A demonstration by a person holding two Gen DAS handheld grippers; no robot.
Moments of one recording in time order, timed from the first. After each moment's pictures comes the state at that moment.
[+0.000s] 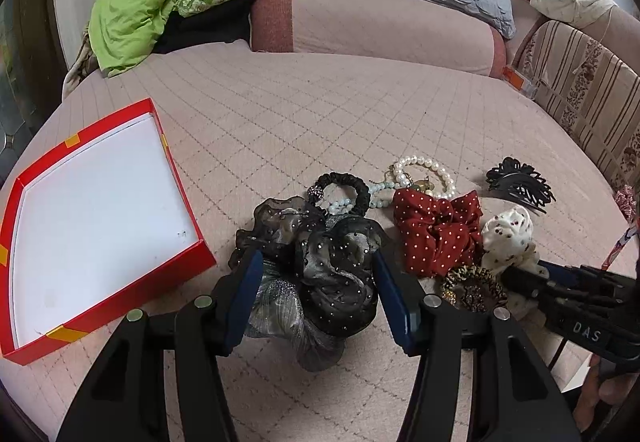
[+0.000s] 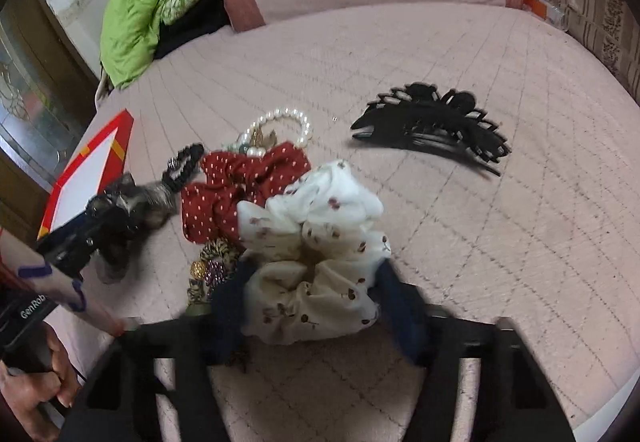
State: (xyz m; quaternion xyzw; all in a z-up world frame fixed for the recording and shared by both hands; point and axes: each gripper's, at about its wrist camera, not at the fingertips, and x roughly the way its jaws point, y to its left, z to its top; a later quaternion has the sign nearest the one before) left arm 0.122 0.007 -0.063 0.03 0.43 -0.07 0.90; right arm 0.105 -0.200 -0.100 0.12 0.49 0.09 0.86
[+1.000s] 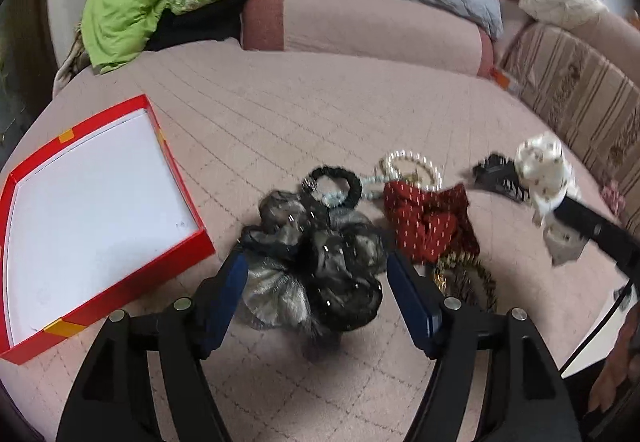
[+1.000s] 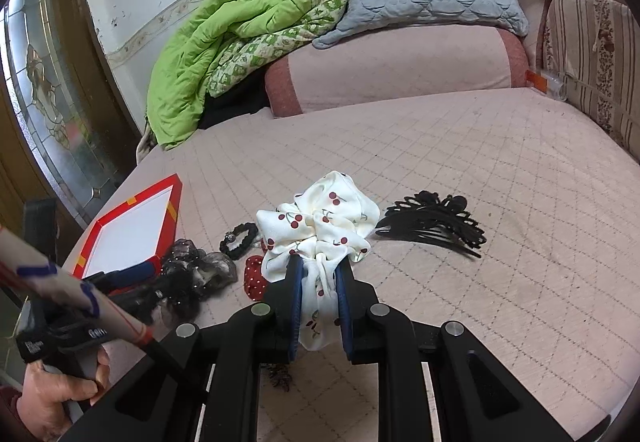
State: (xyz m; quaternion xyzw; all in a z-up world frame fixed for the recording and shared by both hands) left arm 0.113 0.014 -0.065 0.02 0.43 -0.10 0.90; right arm 0.072 -0.211 -0.040 0.14 0.35 0.12 0.92
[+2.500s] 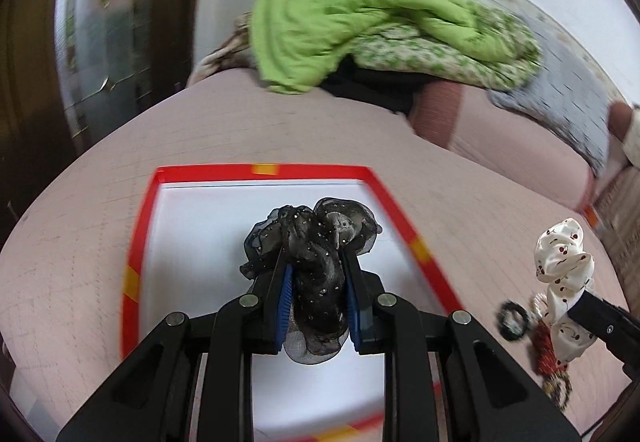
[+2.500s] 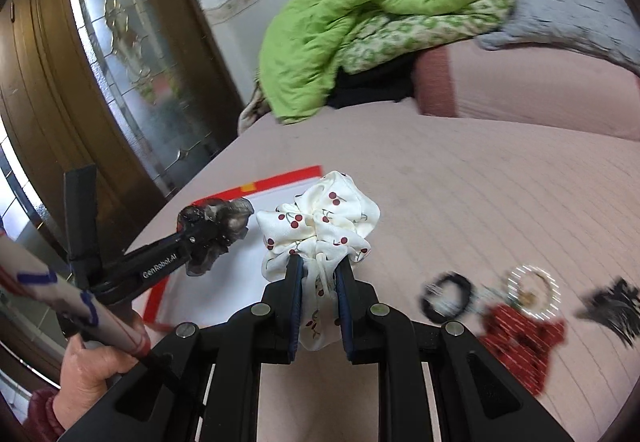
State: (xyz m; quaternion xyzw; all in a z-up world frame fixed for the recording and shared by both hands) left arm 0.140 0.231 -0.017 -0.11 0.34 0.10 0.93; right arm 0.146 -0.012 0.004 0.10 0.36 0.30 0.88
